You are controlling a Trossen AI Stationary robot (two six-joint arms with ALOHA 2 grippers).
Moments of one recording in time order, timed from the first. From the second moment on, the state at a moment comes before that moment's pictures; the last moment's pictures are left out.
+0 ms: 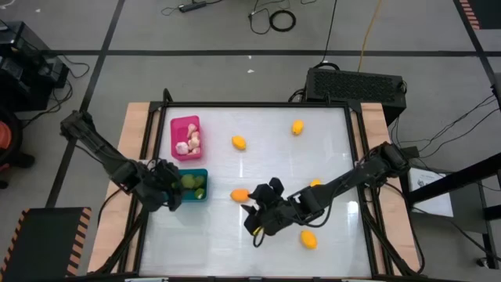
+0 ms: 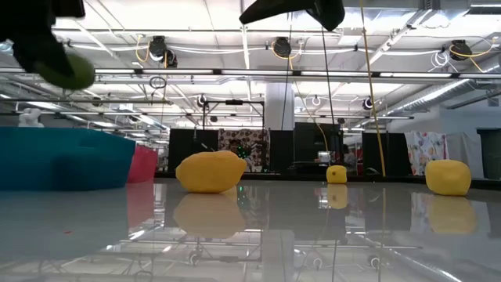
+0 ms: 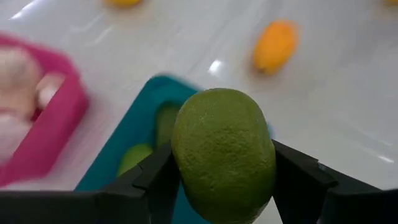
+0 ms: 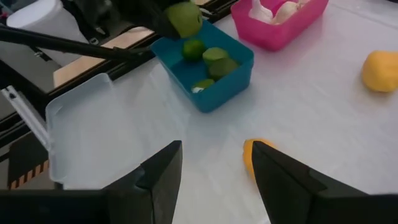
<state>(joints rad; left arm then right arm) -0.70 0.90 0.68 -0.90 -0.58 -1.10 0.46 1.83 1.50 -0.41 0.63 0.88</state>
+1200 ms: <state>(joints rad) -0.52 0.92 0.60 -0.69 -0.55 -0.88 0.46 1.83 1.50 -0.43 0.63 0.90</state>
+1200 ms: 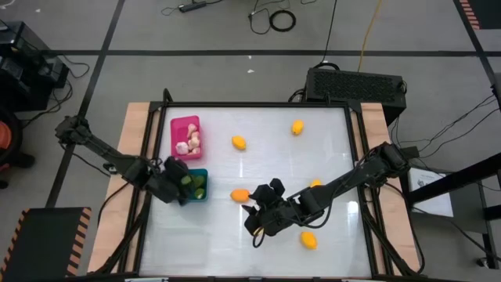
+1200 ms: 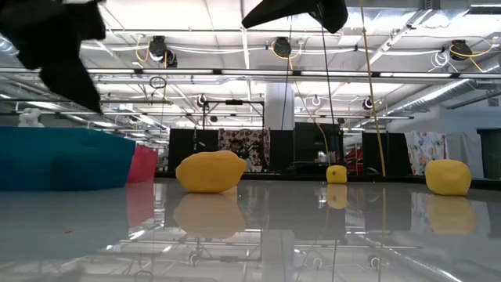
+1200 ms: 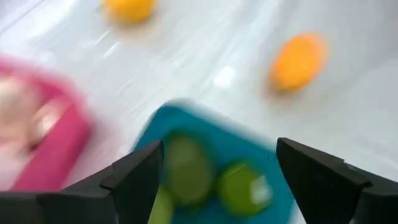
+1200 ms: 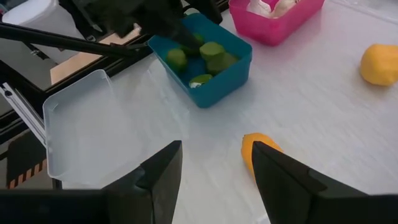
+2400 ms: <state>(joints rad) -0.52 1.42 0.60 0.50 -0.19 -0.12 0.53 1.83 1.50 -0.59 0.71 0.99</state>
